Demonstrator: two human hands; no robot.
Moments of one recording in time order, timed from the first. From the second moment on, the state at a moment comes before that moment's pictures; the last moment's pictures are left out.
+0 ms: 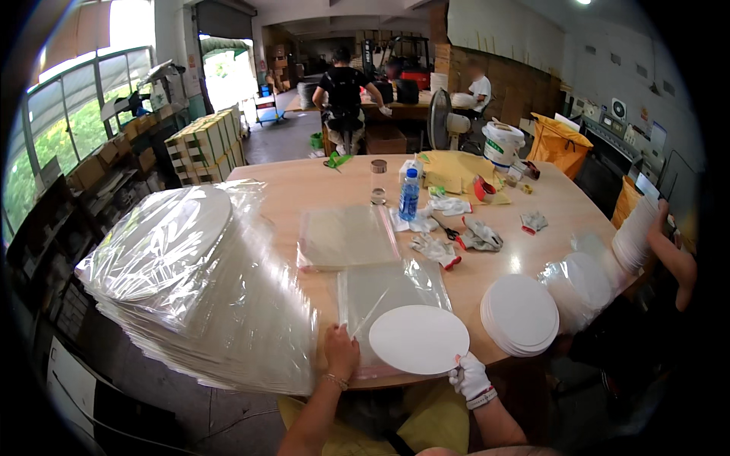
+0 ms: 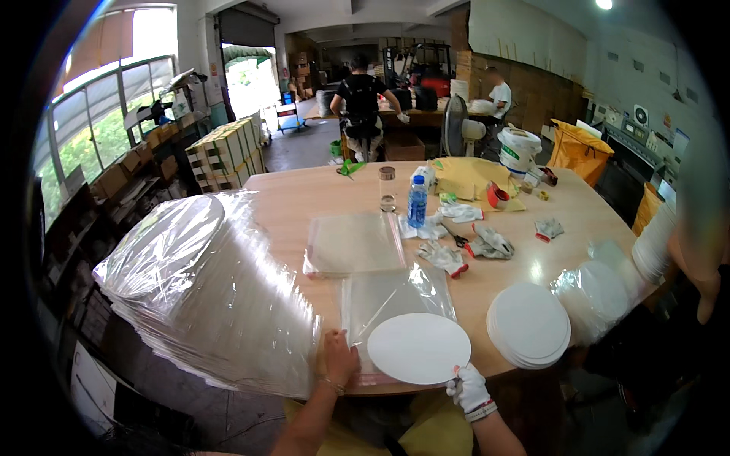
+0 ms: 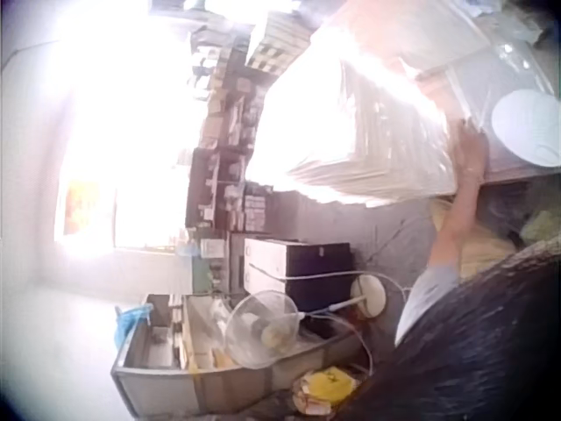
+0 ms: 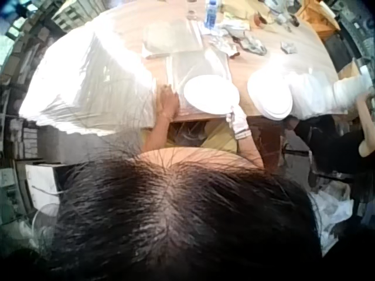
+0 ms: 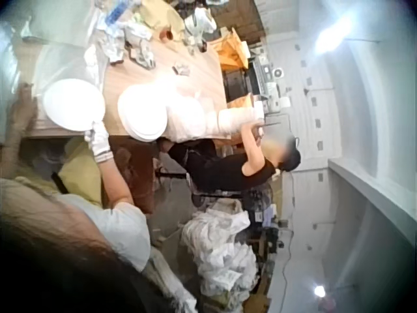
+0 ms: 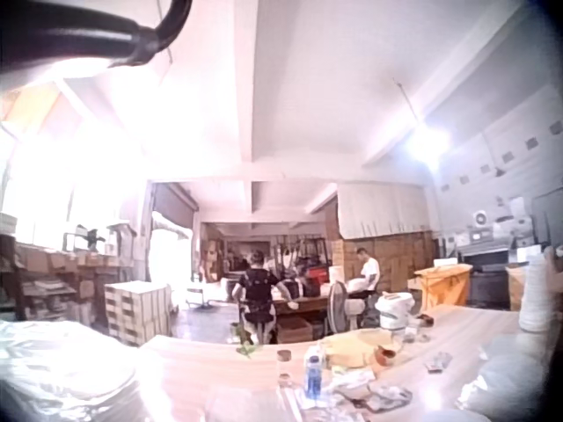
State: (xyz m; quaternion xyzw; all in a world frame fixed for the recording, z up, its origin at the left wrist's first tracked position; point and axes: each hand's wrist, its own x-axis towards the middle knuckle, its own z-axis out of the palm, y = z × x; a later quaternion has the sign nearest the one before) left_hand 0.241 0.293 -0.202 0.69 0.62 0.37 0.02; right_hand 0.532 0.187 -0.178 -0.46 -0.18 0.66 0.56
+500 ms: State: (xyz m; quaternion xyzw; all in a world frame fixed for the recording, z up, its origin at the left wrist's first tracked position) left_hand 0.326 0.301 -0.252 0.37 0.38 0.75 0.40; right_hand 0.471 0.230 -0.191 -0.41 -0.02 0.63 0.66
